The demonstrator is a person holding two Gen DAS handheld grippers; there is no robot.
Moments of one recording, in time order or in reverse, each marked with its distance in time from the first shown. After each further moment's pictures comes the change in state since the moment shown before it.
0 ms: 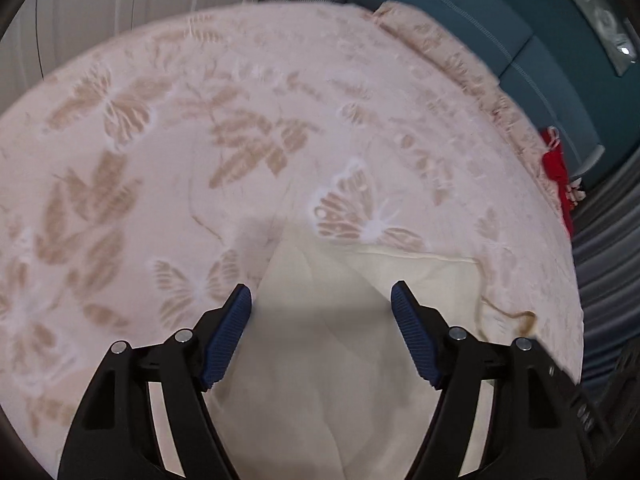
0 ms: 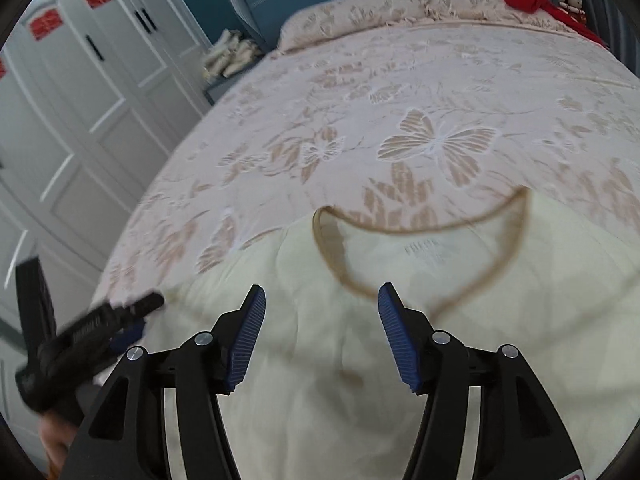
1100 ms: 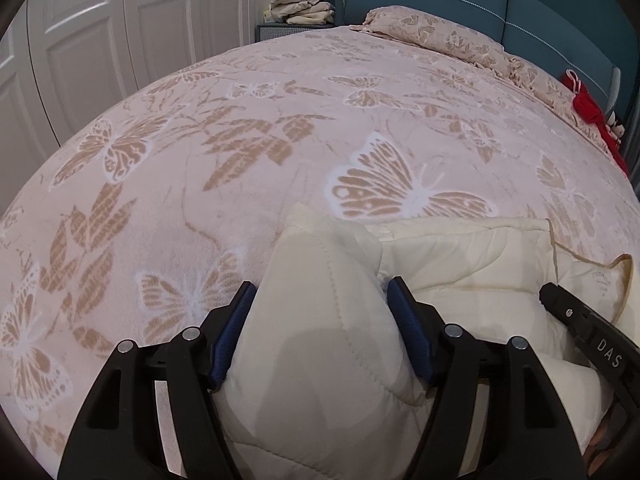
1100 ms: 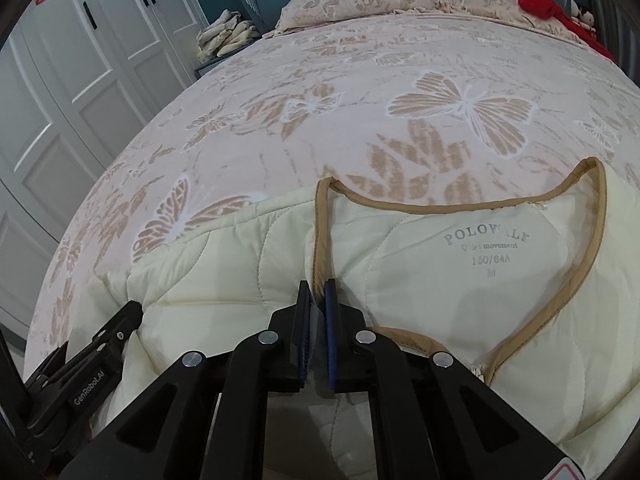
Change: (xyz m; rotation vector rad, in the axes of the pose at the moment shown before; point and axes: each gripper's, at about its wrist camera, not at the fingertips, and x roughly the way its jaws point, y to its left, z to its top) left arm 0.037 -0.022 -0.043 0.254 -0.189 0.262; right arm 0.070 -0.005 -0.031 -0.076 -0.021 -0.066
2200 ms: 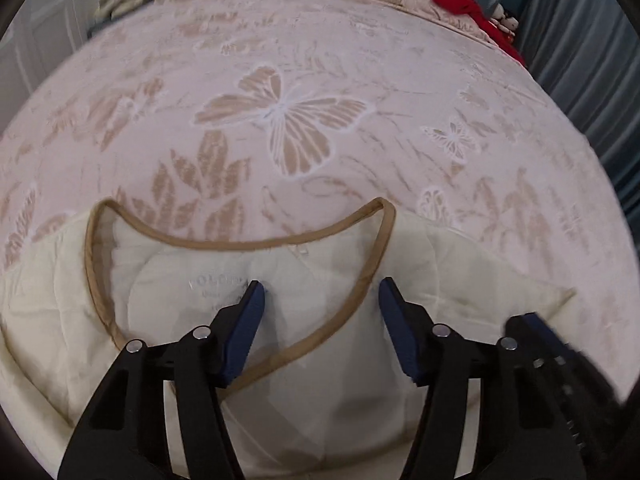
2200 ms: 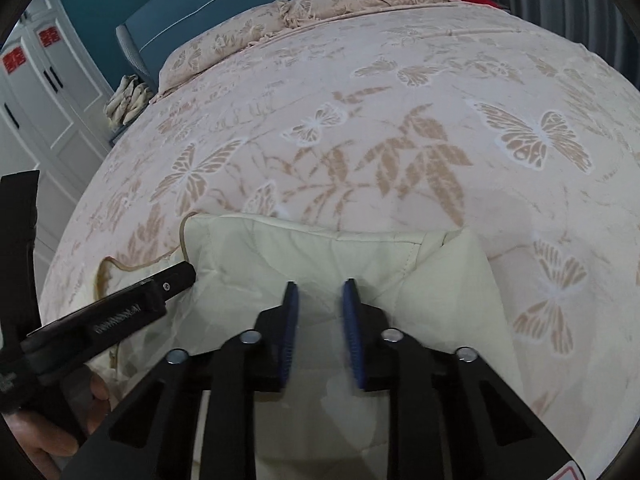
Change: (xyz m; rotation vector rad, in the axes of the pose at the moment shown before) left arm -0.012 -0.282 -0.010 0.343 0.204 -0.306; right arm -0.106 -0.226 -0.012 0.267 -0.056 -0.167
